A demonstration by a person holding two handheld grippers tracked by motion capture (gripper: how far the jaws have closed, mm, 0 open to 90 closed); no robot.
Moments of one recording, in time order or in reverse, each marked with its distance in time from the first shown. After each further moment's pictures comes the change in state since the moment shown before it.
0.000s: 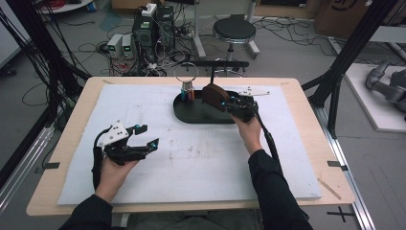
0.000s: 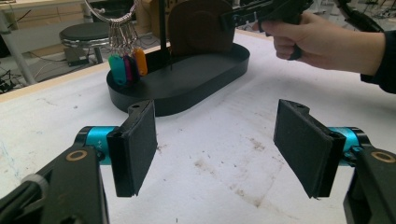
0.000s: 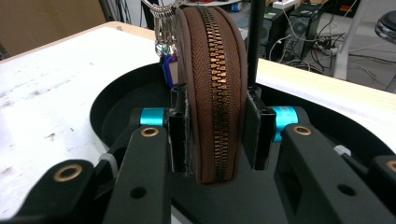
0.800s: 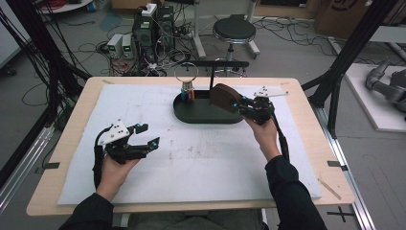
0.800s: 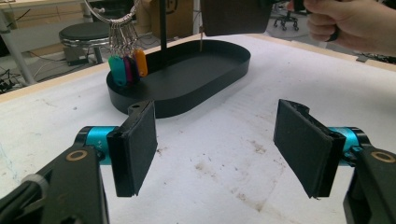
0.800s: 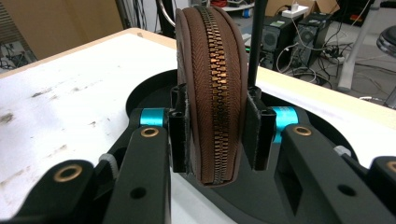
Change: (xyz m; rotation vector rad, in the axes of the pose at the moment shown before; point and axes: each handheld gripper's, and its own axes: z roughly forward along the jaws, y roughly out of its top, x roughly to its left) left arm 0.001 0.002 0.004 0.001 0.000 -0.004; right arm 0.001 0.015 -0.059 -0.007 0.045 -0.029
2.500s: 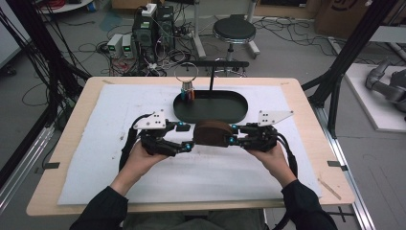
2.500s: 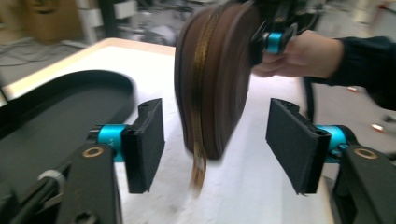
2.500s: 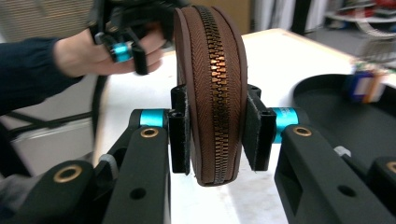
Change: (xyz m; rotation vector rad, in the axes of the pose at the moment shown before) left arm -0.044 0.054 0.060 0.033 -0.378 0.065; right arm 0.065 -0.016 -0.059 -0.014 0.484 -0.140
